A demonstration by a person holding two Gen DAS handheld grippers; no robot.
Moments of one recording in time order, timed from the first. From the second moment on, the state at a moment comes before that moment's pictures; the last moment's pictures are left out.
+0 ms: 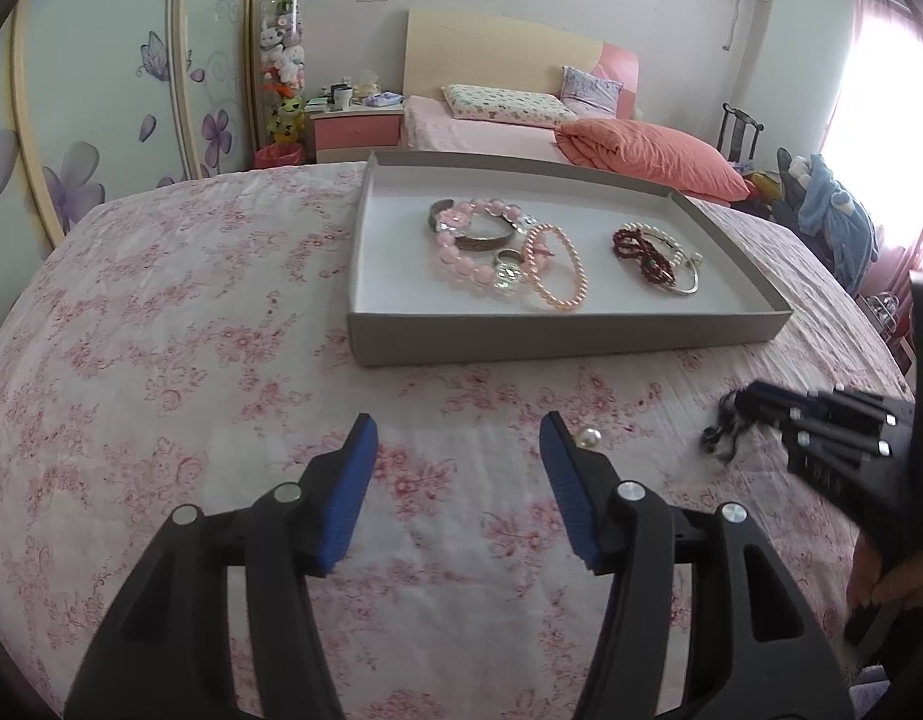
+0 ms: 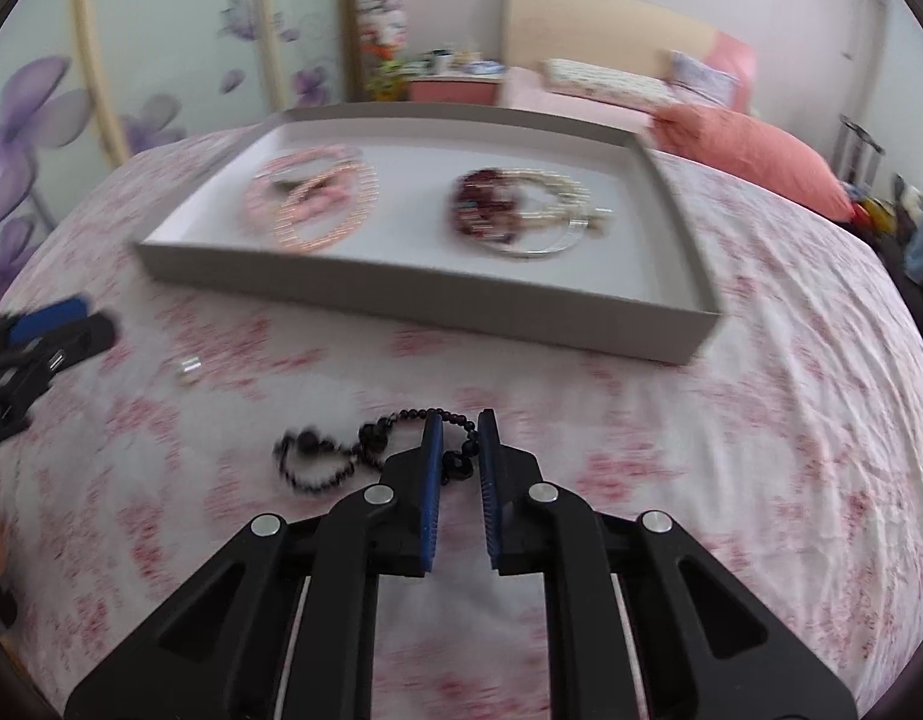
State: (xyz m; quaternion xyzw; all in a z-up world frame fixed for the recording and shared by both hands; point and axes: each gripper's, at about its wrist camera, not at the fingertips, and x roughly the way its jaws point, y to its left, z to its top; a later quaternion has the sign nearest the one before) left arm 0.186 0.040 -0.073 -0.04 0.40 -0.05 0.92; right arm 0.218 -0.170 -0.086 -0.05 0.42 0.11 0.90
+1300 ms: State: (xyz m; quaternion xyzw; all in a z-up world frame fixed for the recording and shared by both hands) left arm 0.212 -0.034 -0.096 0.02 0.43 -0.03 0.90; right arm 0.221 -0.190 -0.087 -0.02 0.43 0.10 0.90
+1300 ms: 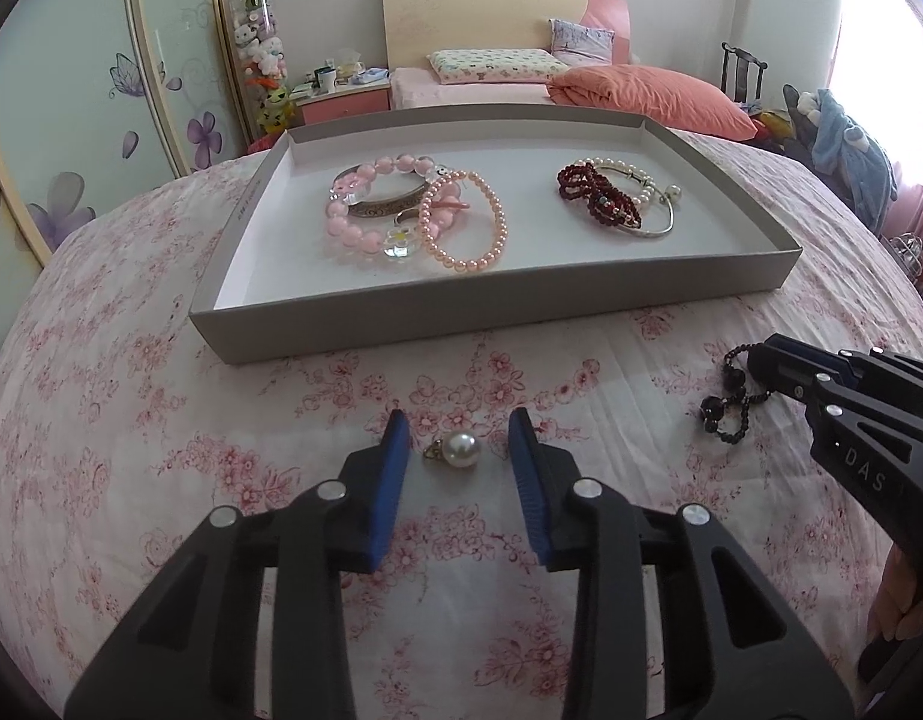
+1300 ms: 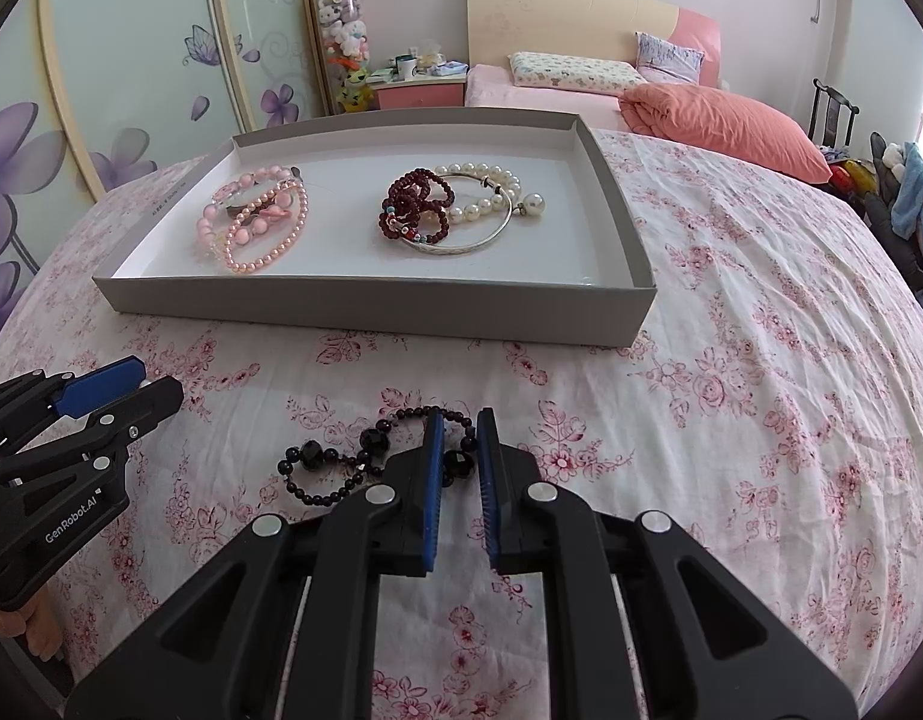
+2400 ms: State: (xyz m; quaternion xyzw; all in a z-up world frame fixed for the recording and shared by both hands) left arm 0.210 -0.031 -0.096 0.01 0.43 -0.03 0.90; right arm 0.221 -0.187 -0.087 -0.01 0.43 0.11 0.90
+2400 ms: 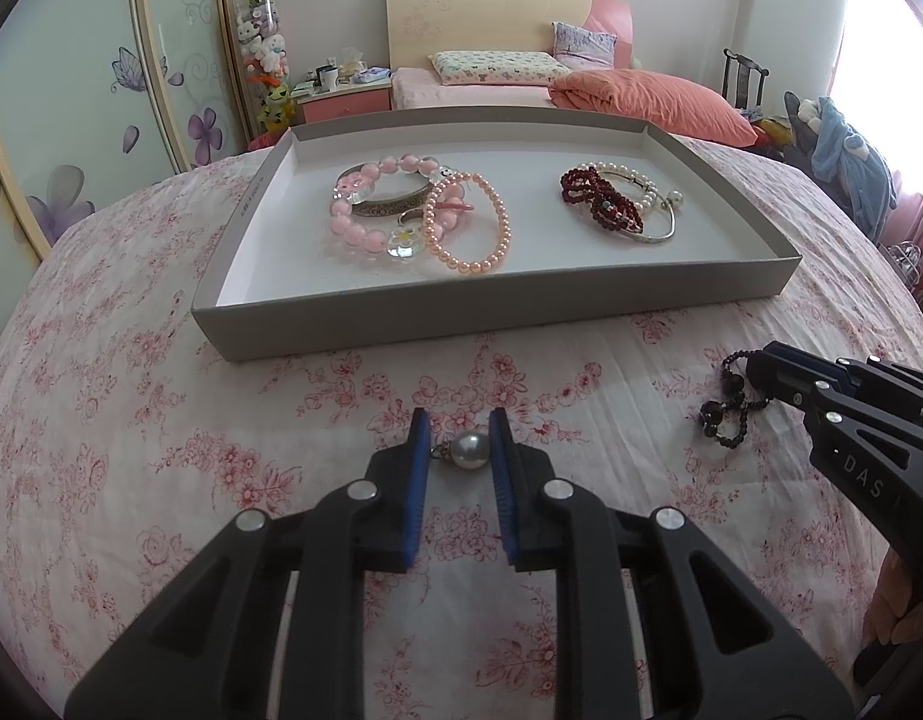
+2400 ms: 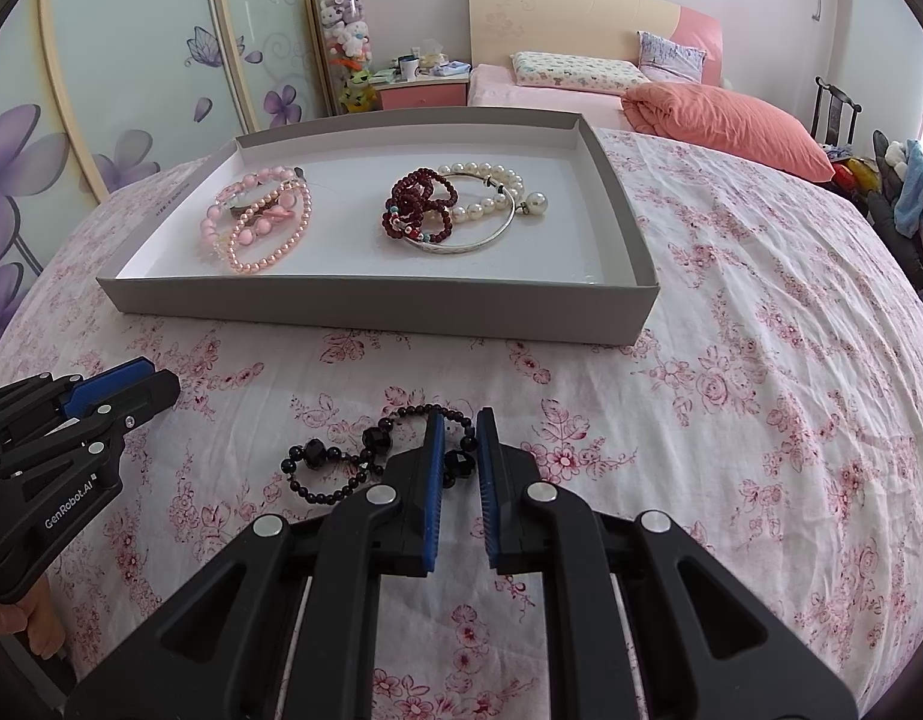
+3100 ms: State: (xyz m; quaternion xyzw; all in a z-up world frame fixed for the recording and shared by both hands) left arm 0.189 0.023 -0.080 -0.04 0.42 0.01 0.91; right arm 0.191 -0.181 -0.047 0.02 0.36 0.15 0.92
